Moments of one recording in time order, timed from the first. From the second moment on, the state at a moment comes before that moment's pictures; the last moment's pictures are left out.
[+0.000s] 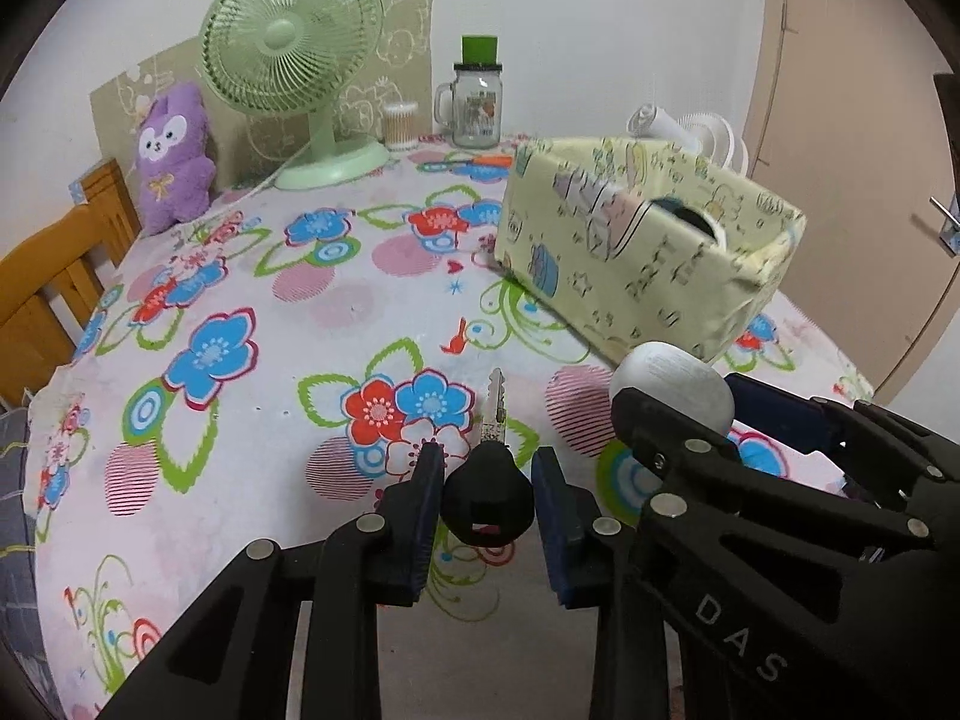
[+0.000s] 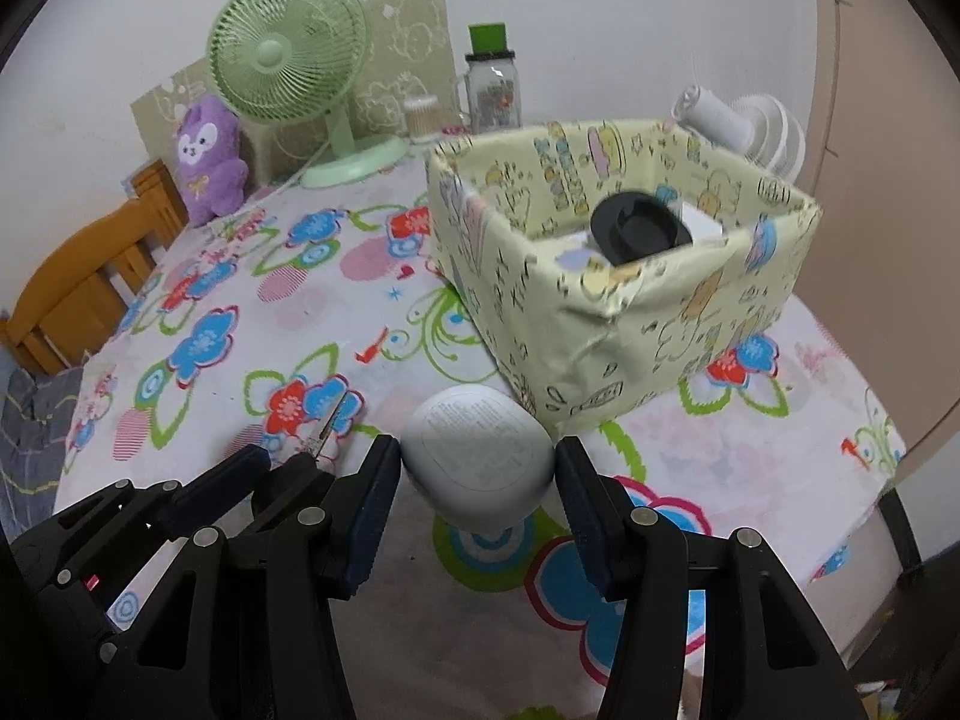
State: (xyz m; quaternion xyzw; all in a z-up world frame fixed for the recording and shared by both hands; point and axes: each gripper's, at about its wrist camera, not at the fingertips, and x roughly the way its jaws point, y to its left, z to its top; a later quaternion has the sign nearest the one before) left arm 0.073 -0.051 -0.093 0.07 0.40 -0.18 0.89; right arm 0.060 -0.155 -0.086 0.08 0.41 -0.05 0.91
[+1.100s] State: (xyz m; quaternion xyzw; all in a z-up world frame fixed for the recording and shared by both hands) left arm 0.062 -0.079 -0.013 0.05 0.35 -0.13 0.93; right arm 0.060 -0.182 -0.003 0.04 0.35 0.02 0.93
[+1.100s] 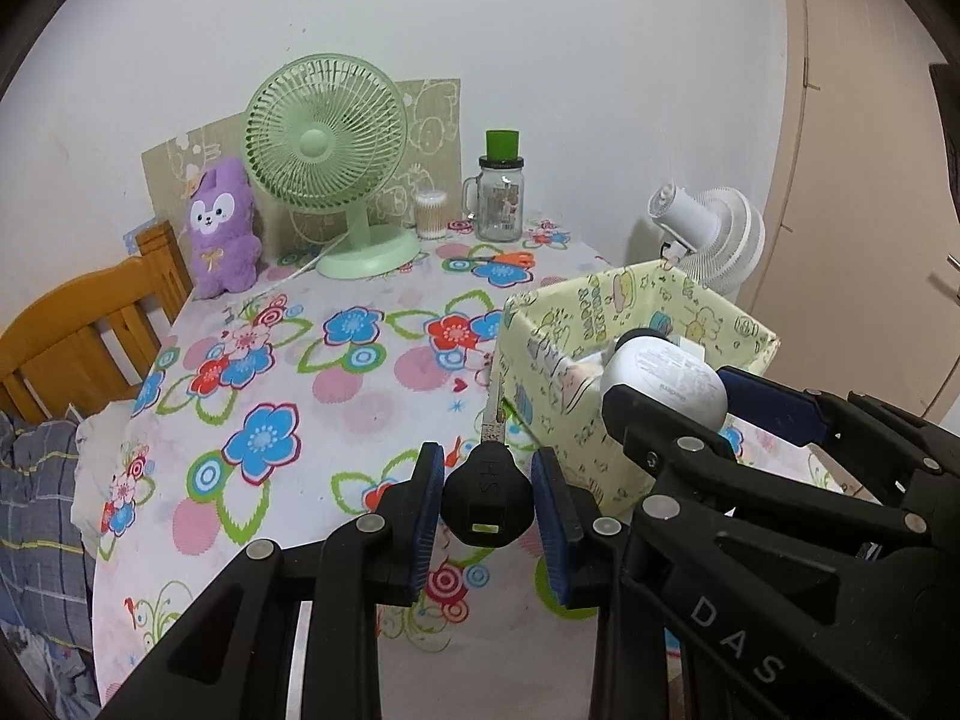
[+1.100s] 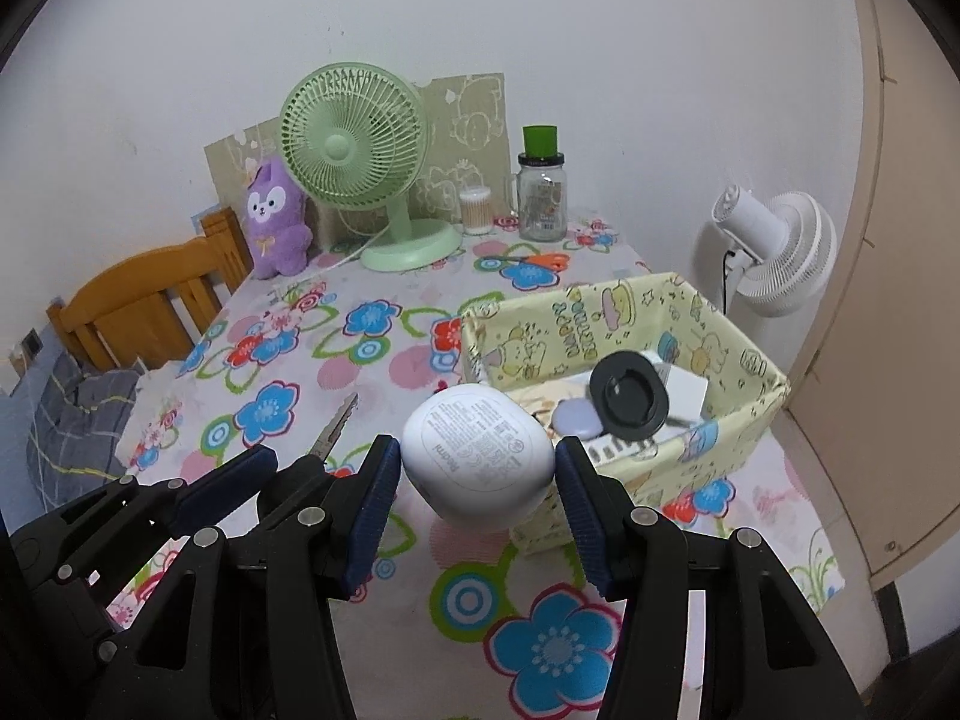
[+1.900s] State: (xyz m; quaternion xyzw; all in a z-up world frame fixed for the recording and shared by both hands) left arm 0.101 -0.158 -0.007 0.08 0.35 -0.17 0.92; right arm 0.092 -0.259 0.004 0.06 0.35 -0.01 0.94
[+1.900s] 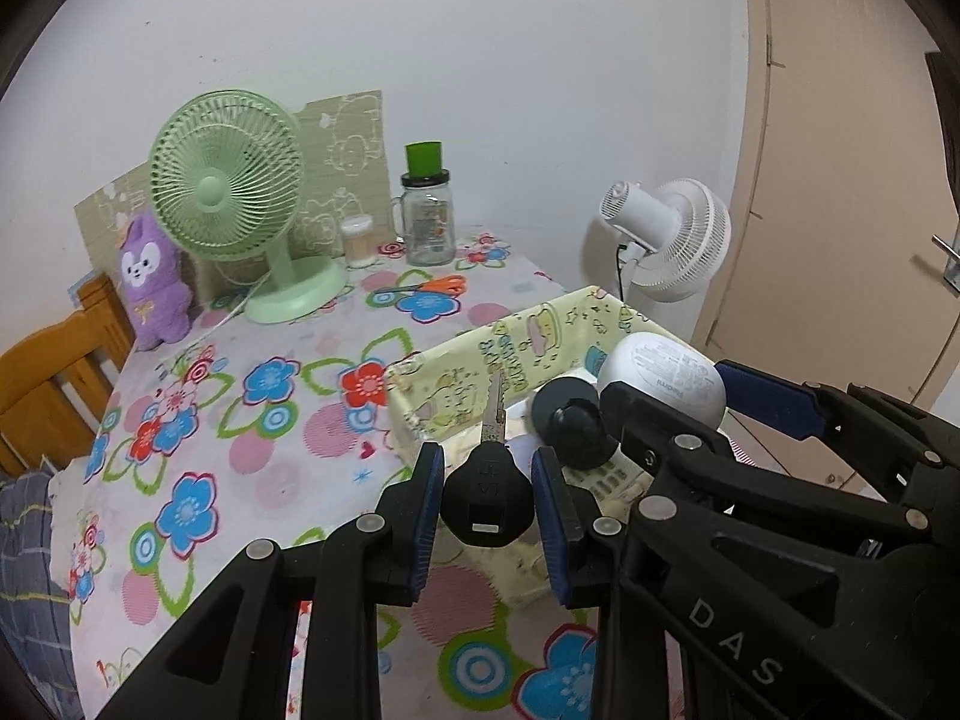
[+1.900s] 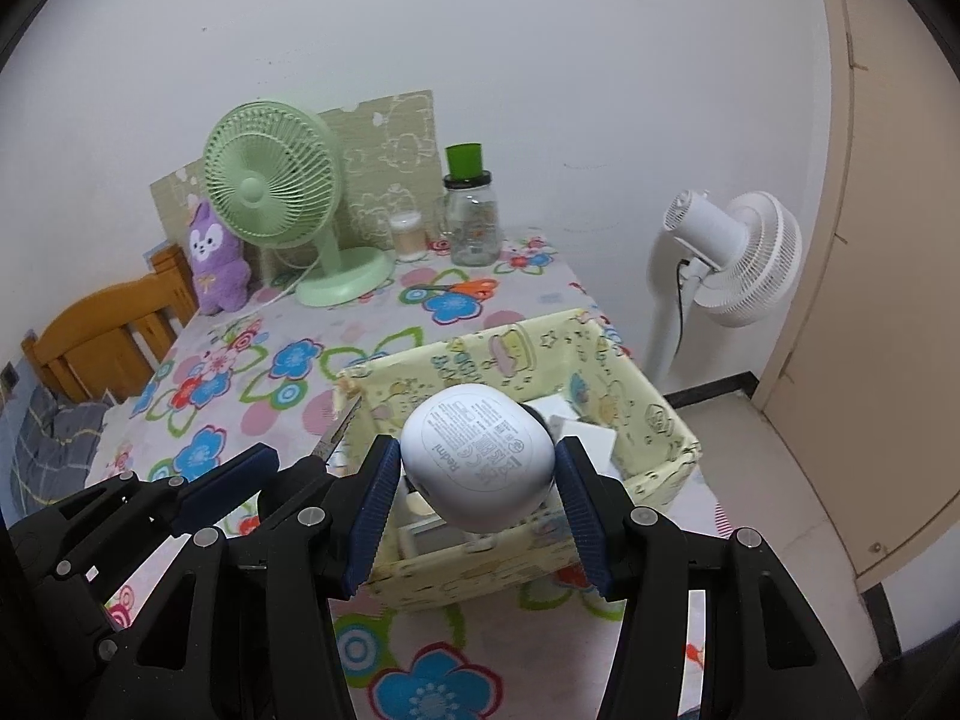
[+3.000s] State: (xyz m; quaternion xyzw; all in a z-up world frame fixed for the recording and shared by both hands) left arm 0.172 -0.205 -0.053 0.08 0.41 -0.15 0.90; right arm 0.159 -0.311 -0.041 0.06 0.40 -0.04 0.91
